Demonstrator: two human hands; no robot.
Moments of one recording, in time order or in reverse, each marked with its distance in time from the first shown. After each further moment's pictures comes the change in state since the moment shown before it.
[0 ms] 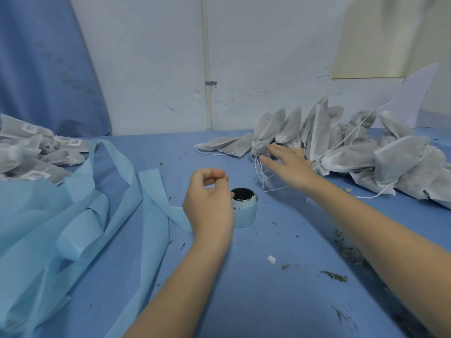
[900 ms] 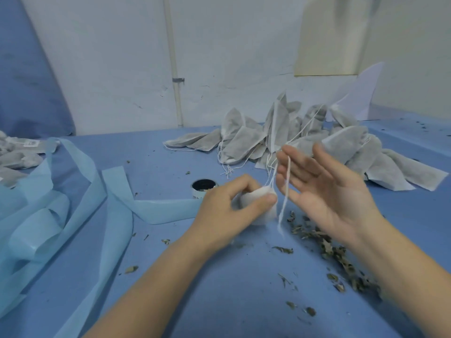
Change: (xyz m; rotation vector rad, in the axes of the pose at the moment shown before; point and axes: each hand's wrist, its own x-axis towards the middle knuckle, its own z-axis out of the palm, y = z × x) left_hand -0.045 0.002 0.011 0.216 -0.883 0.393; right_hand -0.152 -0.019 -0.078 1.546 -0.039 0.129
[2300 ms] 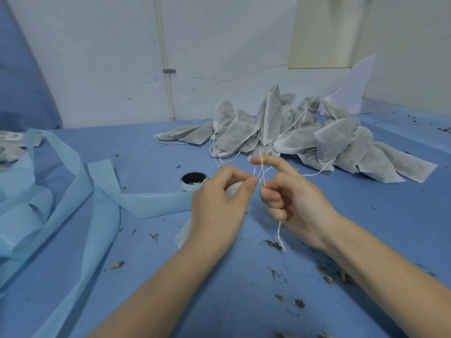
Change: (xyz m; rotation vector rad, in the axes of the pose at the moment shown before) left_hand 0.001 0.003 0.023 -0.020 0.338 -0.170; right_hand 0.003 0.026 -0.002 -0.413 0.031 0.124
